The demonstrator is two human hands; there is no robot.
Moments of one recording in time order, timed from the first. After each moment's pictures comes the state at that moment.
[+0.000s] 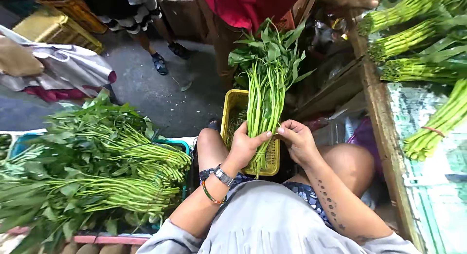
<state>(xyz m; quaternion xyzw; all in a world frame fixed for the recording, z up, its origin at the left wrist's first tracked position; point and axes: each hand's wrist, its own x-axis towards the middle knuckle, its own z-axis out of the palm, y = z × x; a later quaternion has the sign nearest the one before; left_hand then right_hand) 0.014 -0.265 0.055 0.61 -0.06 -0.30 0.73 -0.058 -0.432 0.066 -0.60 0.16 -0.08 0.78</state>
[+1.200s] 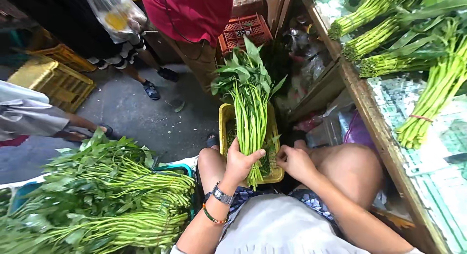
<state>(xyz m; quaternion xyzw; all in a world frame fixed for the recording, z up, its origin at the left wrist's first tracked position) 0.026 -0.255 0.046 0.62 -0.10 -0.29 0.72 -0.088 -0.436 0.041 -0.91 0.23 0.09 0.33</state>
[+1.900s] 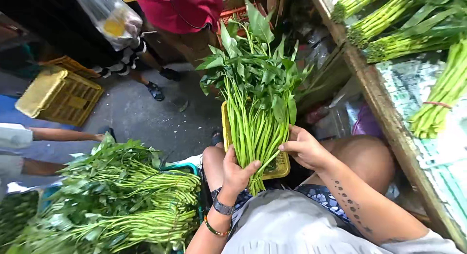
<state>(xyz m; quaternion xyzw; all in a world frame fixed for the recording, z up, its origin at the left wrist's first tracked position) 0.004 -0.229 0.048 0.58 -0.22 -0.16 0.77 -0.065 -0.436 0.091 -0.55 0.17 0.00 0.82</state>
